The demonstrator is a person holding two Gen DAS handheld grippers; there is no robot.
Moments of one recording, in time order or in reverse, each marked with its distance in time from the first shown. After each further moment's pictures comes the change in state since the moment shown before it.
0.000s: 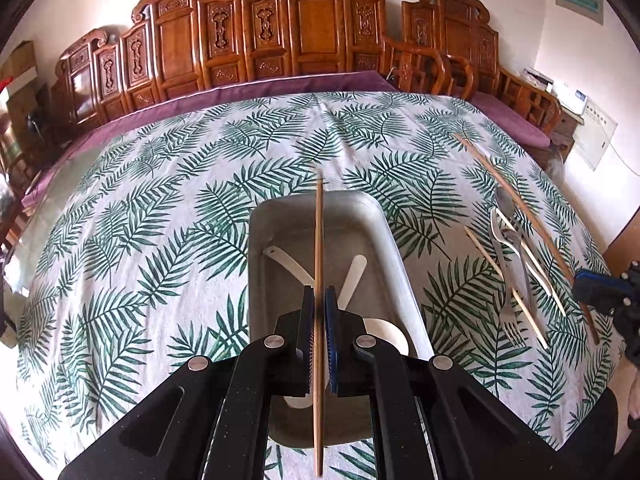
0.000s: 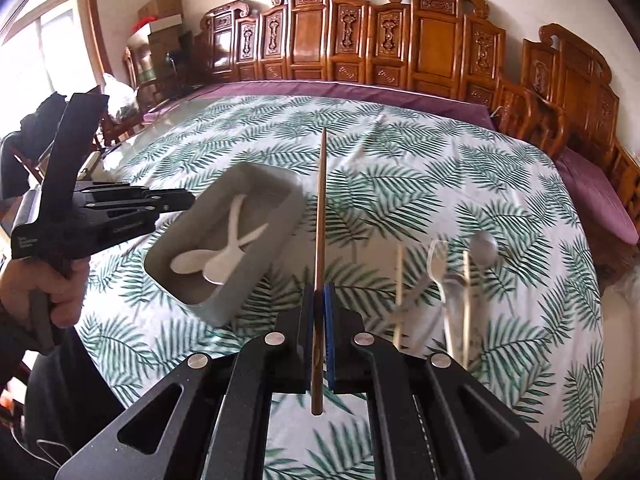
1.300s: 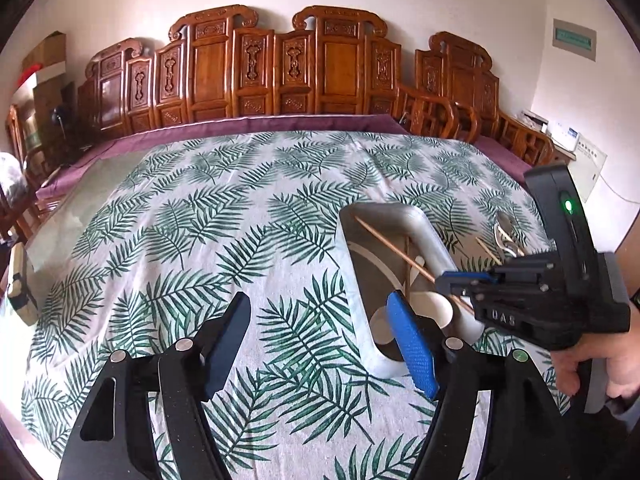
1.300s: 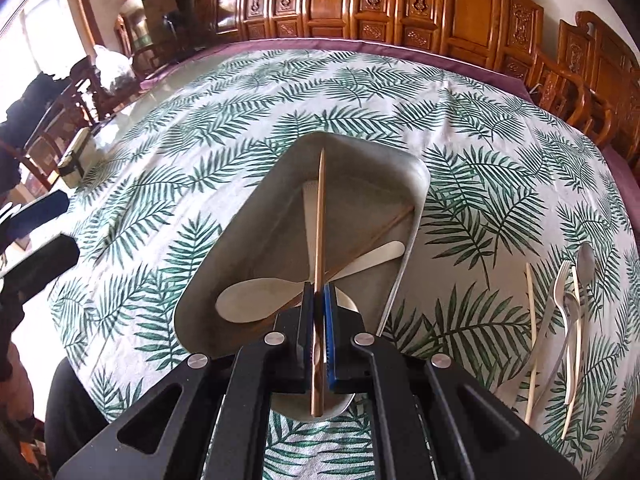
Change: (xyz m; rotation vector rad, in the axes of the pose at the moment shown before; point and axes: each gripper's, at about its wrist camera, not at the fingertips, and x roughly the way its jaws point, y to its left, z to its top) left arm -0.072 0.082 -0.055 -0.049 -0.152 -0.014; right arm 0.111 0.104 0.042 0.018 0.155 -0.001
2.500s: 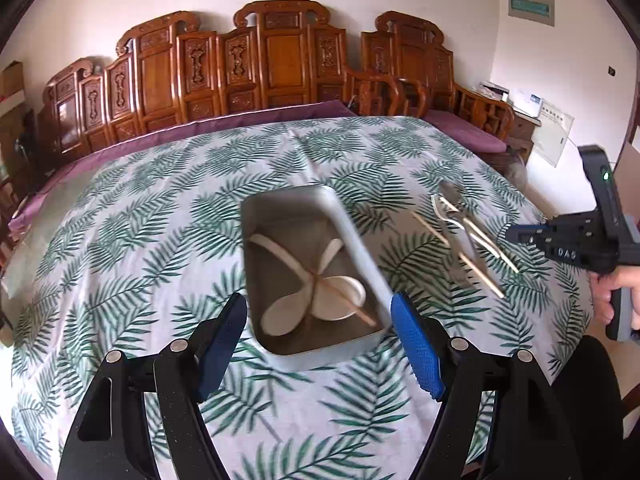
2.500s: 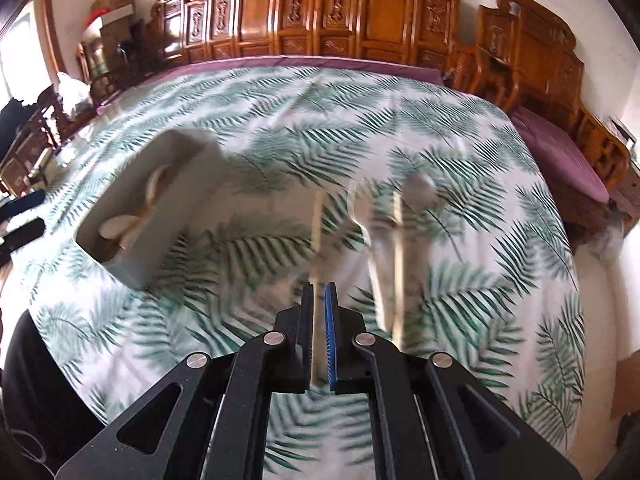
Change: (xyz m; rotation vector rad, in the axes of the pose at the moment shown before) left arm 0.008 -0.090 -0.011 0.116 0.025 -0.100; right arm -0.084 -0.174 -0.099 0.081 -0.065 -0.141
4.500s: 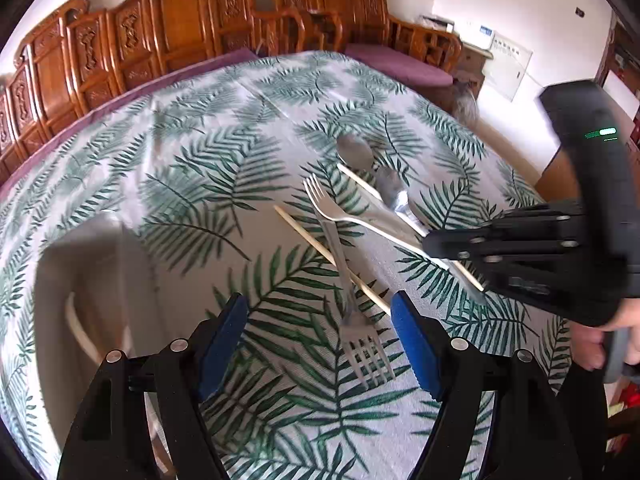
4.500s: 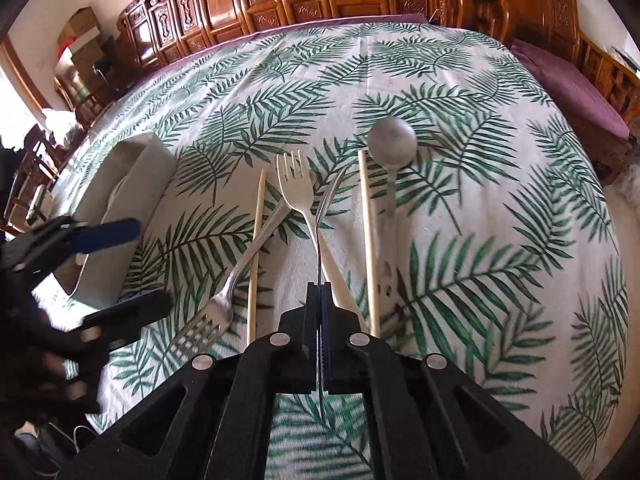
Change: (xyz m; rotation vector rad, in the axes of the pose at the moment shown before) left arm 0.142 -0.135 0.052 0.156 0.229 -0.179; right arm 0.053 -0.060 0.007 0.165 0.110 0.114
